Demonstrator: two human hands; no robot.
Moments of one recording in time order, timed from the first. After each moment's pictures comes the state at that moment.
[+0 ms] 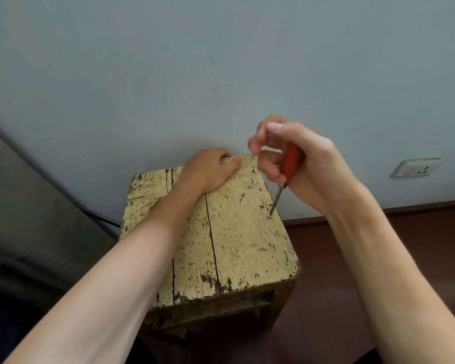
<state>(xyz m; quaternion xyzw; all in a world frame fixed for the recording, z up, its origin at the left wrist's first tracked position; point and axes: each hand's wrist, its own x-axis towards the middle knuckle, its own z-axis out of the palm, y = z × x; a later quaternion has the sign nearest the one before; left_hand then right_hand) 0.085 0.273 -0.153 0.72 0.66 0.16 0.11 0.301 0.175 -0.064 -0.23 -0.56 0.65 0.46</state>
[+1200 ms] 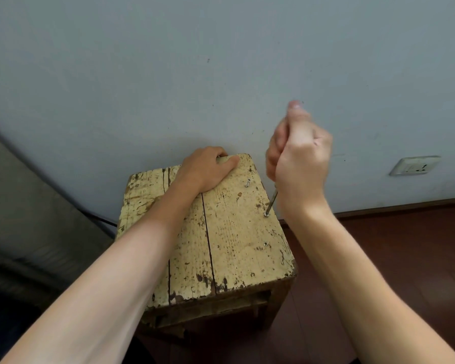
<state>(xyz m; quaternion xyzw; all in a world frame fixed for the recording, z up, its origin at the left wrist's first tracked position) 0.085 0.276 -0.155 0.72 0.67 0.16 0.10 0.265 0.156 -0.067 -0.35 -0.42 0.48 0.68</state>
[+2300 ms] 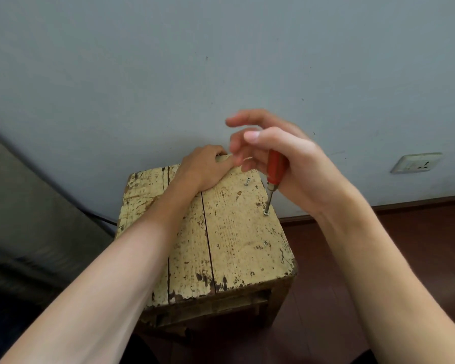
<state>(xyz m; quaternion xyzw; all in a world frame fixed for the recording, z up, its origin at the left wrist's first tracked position) 0.085 0.273 -0.152 0.74 0.65 0.14 0.12 0.293 0.170 -0.064 -0.22 -0.59 0.63 0.45</state>
